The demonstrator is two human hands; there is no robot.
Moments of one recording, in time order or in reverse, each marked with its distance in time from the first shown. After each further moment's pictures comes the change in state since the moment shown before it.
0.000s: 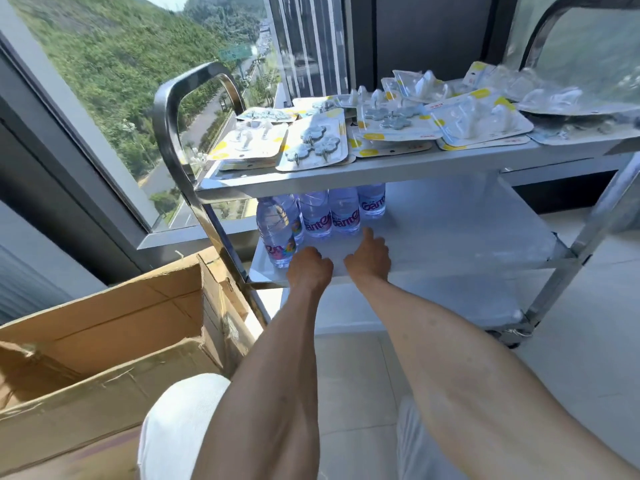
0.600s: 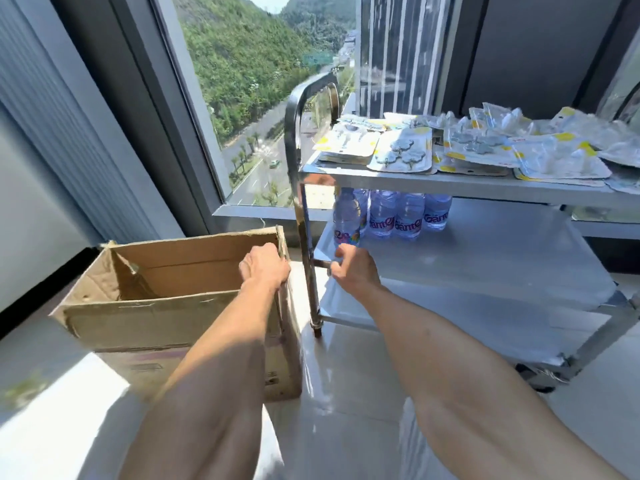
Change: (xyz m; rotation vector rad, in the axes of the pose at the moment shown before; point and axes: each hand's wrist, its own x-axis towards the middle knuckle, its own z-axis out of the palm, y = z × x) left_hand -0.086 -0.127 -0.157 0.363 0.189 -0.244; right_hand -0.131 -0.079 0.006 0.008 -0.234 -0.520
